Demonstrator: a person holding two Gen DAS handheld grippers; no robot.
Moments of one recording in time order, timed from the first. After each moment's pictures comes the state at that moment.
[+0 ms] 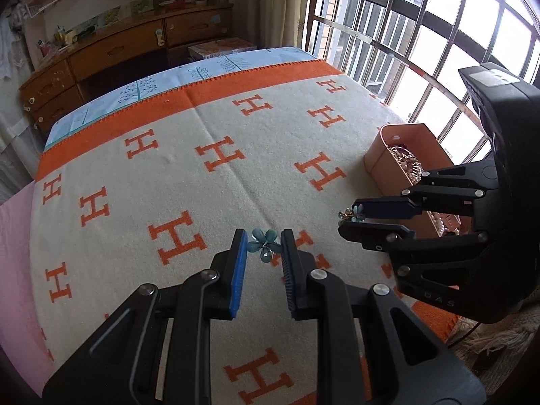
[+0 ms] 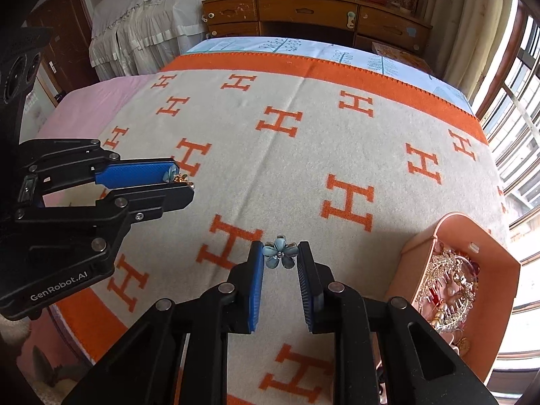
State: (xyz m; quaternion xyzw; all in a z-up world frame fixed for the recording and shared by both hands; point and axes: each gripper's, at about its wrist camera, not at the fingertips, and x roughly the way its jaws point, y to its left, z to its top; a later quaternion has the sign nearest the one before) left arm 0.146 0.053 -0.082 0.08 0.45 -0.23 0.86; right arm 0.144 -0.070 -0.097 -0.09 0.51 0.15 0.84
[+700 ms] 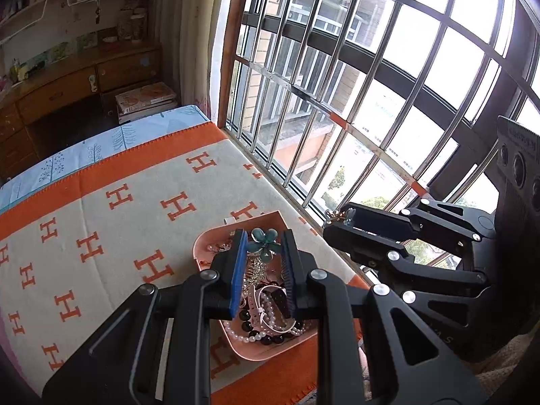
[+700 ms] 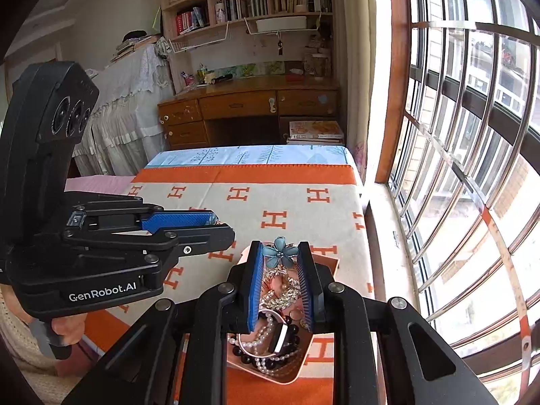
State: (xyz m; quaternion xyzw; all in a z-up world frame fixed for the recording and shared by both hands) left arm 0.117 -0.143 0.030 0.04 0.41 -0.33 0.85; right arm 0.050 -0.260 0.052 0.00 0.37 0.07 0.93
